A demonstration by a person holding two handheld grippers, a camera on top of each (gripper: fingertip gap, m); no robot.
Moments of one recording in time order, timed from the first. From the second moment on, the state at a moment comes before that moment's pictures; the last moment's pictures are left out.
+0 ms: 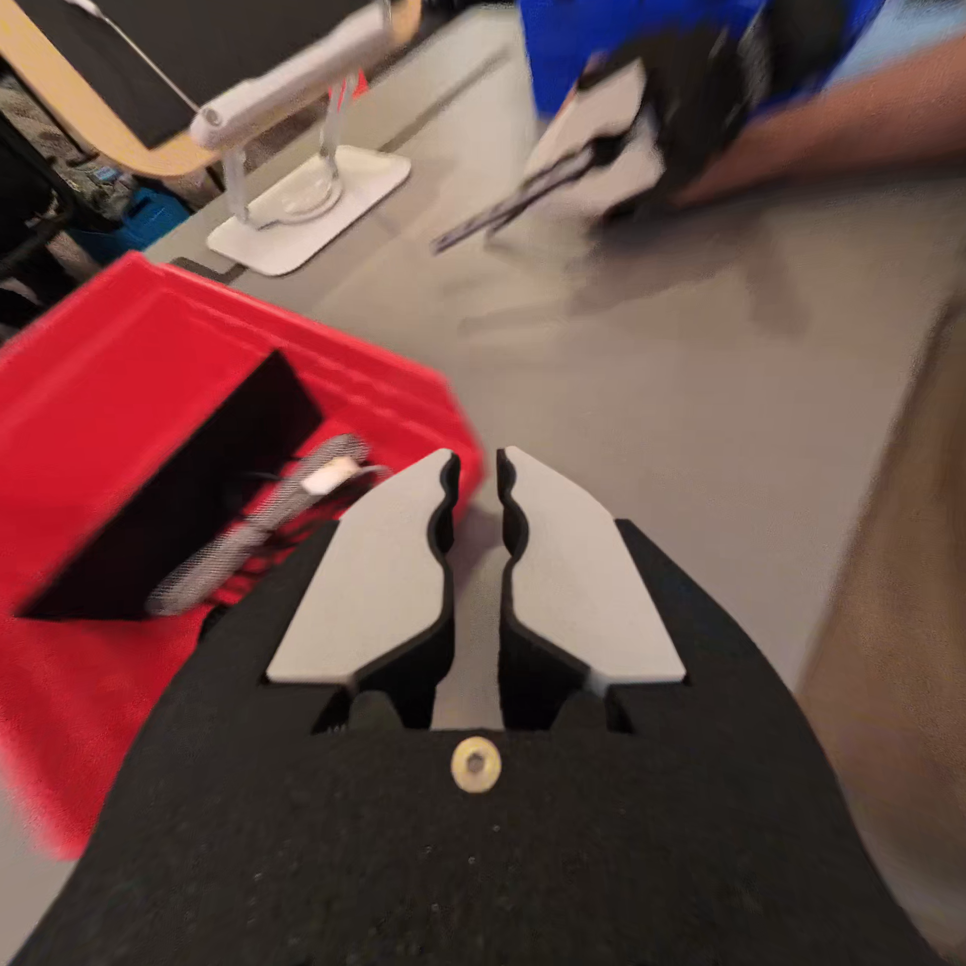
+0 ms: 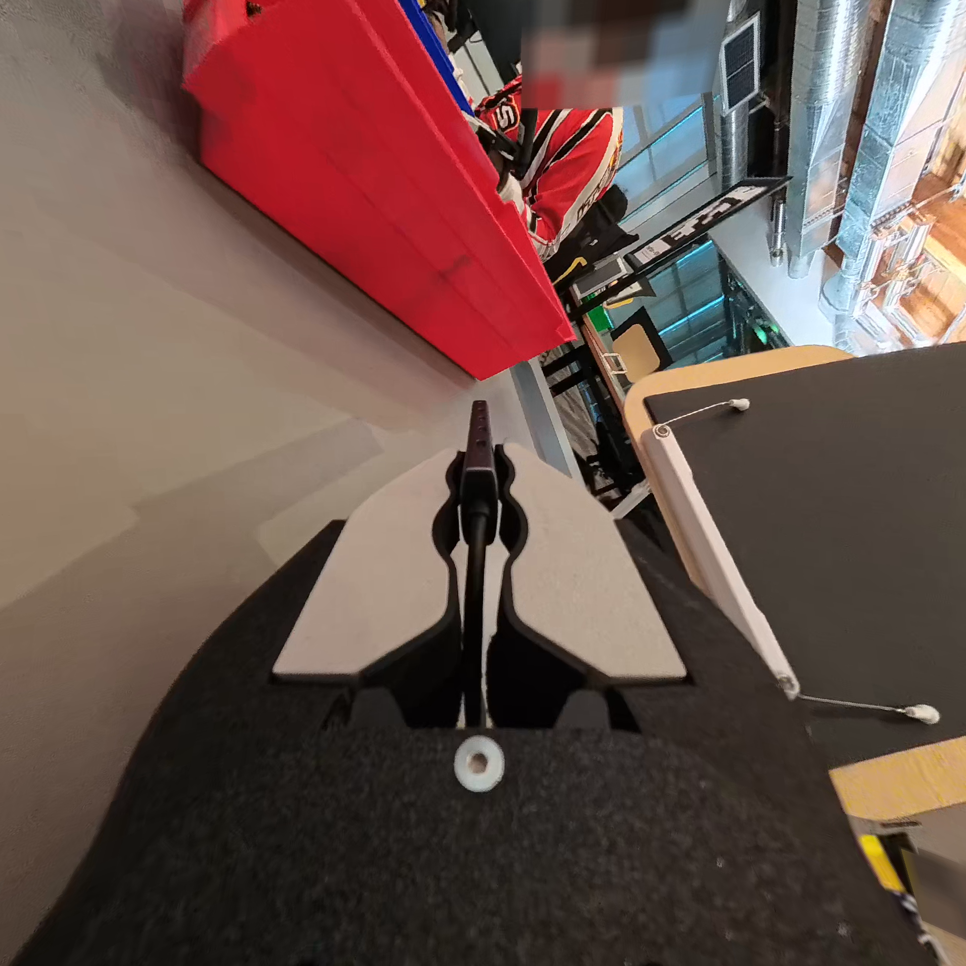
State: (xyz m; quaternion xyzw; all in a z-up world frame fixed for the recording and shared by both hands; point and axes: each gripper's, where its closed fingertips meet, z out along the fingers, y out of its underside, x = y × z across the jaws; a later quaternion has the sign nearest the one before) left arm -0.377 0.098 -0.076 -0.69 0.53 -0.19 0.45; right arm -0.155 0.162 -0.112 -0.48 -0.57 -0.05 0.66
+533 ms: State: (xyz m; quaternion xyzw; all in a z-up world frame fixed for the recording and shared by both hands) left arm -0.401 0.238 -0.183 -0.59 0.79 0.06 0.16; right arm -0.139 0.174 -0.103 -0.54 -0.51 0.04 0.67
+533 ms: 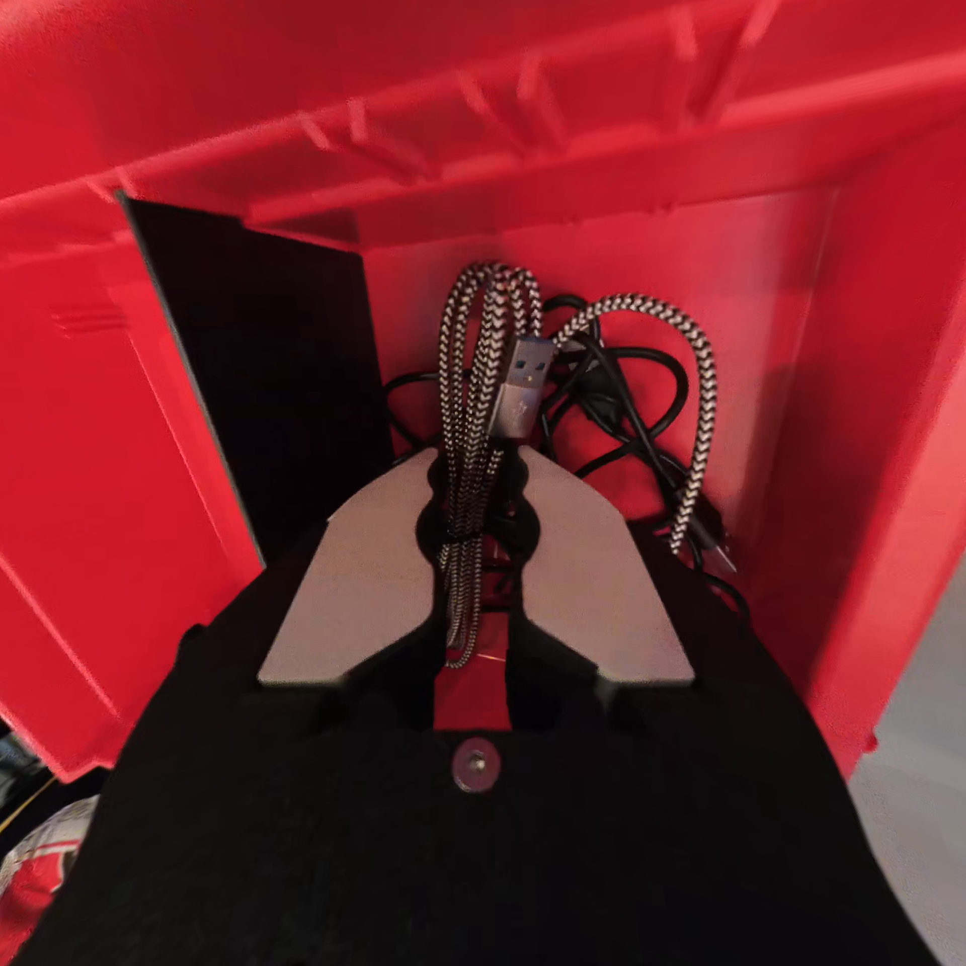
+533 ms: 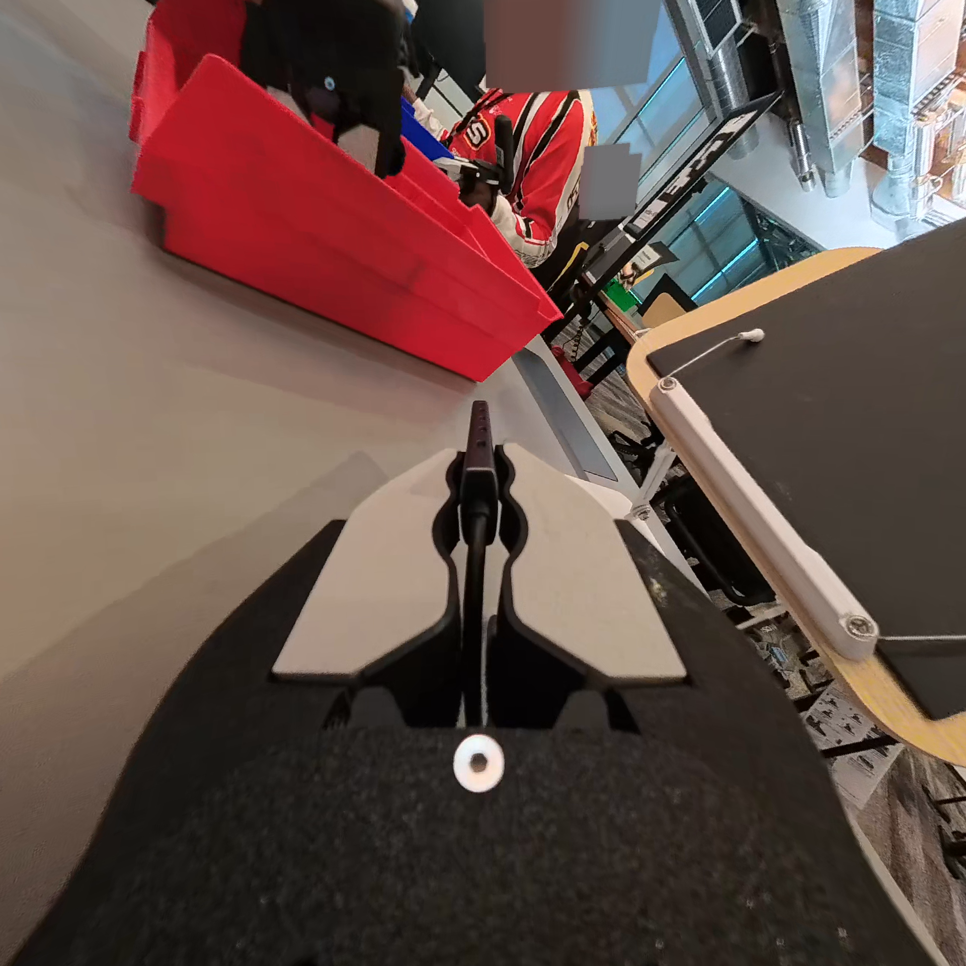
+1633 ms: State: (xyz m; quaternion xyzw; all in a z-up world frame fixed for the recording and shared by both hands) left arm -0.353 0.071 -0.123 -0.89 -0.01 -0.23 0.38; right arm -0.130 0.174 -0.088 -0.53 -0.48 0.06 0.70
